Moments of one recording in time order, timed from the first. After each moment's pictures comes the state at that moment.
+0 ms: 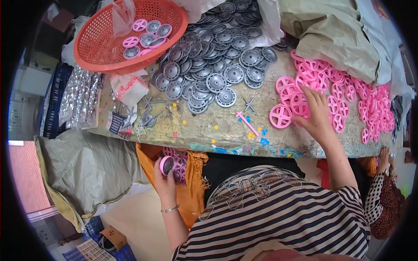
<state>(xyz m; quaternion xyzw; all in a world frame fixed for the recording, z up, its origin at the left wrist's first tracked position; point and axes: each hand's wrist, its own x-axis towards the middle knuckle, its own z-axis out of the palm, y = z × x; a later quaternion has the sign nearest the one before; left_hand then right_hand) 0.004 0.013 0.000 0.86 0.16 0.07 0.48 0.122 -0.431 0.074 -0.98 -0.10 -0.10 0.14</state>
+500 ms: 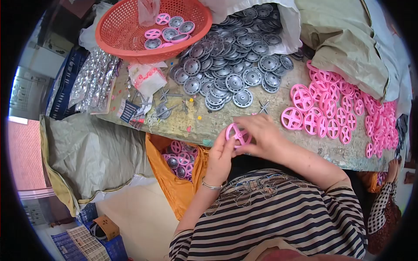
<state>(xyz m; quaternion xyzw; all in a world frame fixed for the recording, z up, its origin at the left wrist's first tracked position) 0.066 -0.120 0.038 0.56 0.10 -0.11 0.82 0.129 -0.288 0.070 -0.86 -0.35 -0.01 0.37</state>
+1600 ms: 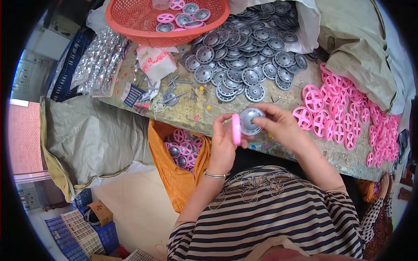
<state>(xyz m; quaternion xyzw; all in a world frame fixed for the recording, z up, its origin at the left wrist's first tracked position) 0.080 -0.116 0.030 0.45 0.10 -0.06 0.88 0.138 -0.282 0.073 -0.65 -0.01 0.27 0.71</state>
